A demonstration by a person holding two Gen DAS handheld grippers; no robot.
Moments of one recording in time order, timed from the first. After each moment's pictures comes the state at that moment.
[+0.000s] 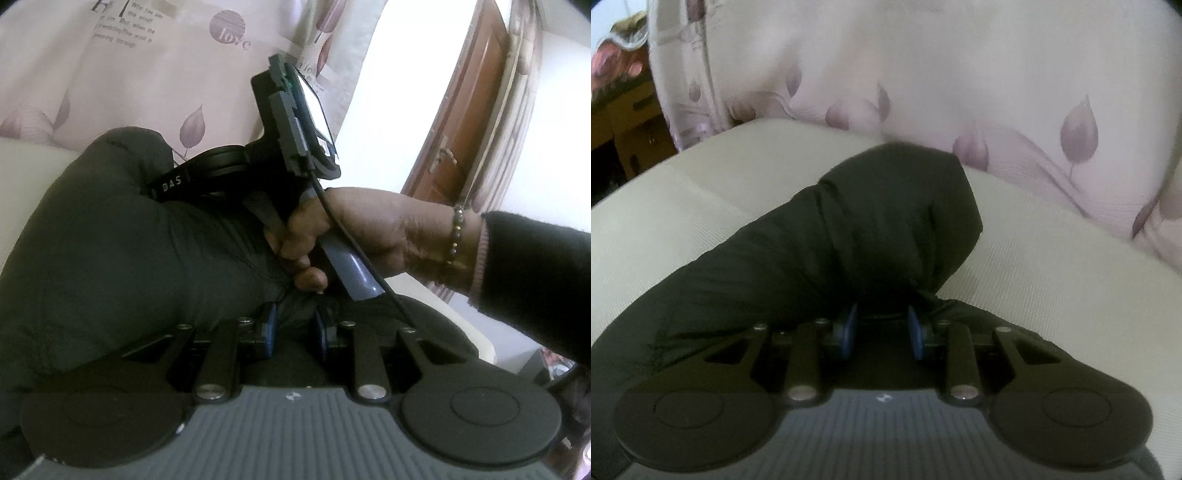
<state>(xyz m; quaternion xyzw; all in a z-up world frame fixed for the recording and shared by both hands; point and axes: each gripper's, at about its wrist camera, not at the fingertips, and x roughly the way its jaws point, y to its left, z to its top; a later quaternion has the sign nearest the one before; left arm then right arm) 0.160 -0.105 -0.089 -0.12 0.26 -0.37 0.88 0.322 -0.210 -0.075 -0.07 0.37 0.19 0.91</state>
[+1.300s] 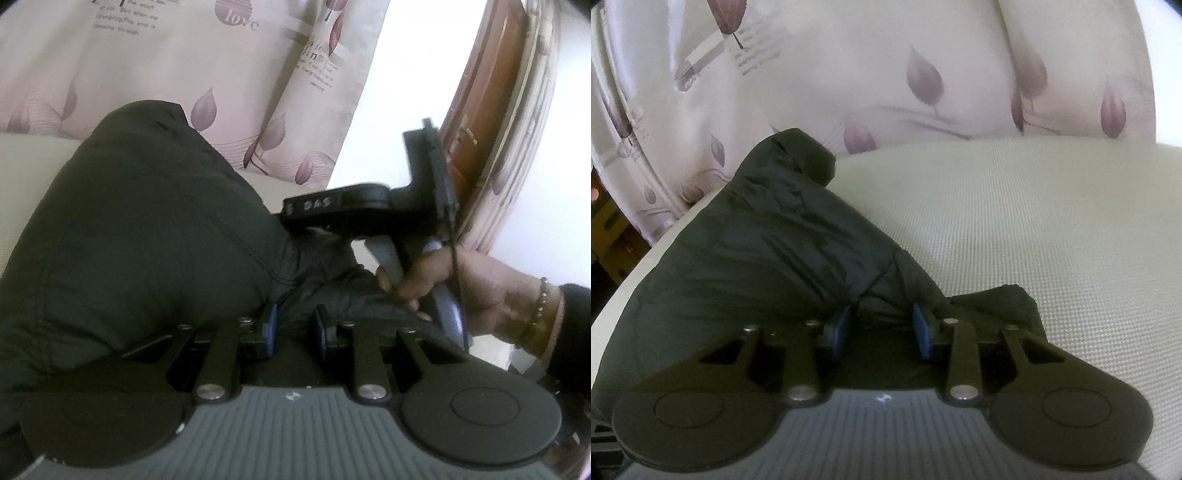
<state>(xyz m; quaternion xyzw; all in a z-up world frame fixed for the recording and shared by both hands) 0.172 -0.121 -0.068 -0.10 0.30 -0.34 0.88 0.239 -0.319 -0.083 0.11 0.35 0.11 0.92</state>
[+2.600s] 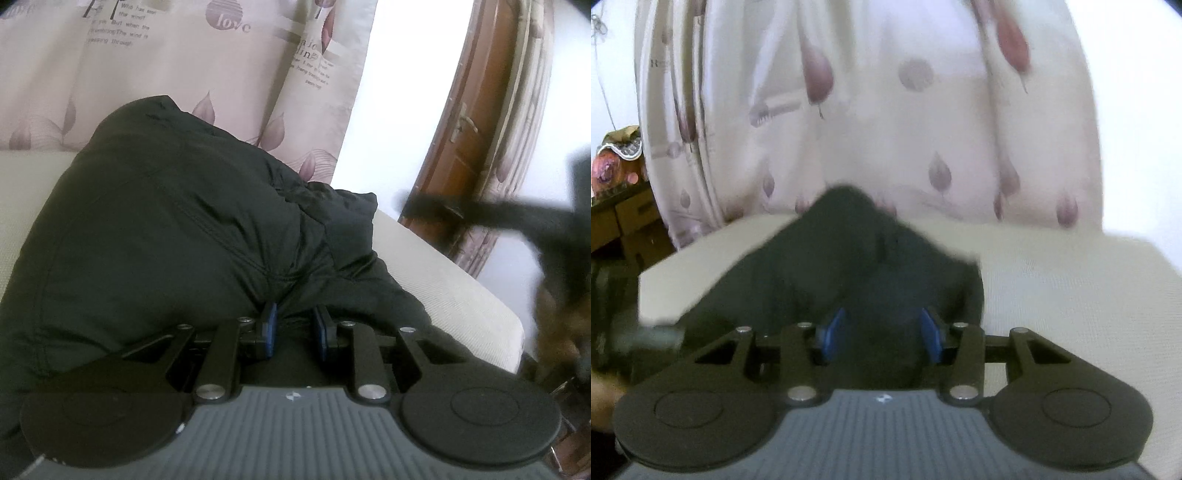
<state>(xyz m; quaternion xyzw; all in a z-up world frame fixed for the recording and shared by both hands) 0.169 -0.130 -0.073 -0.07 0.29 -0.34 0.89 0.094 -0.311 -0.019 0.01 0.23 0.11 0.97</state>
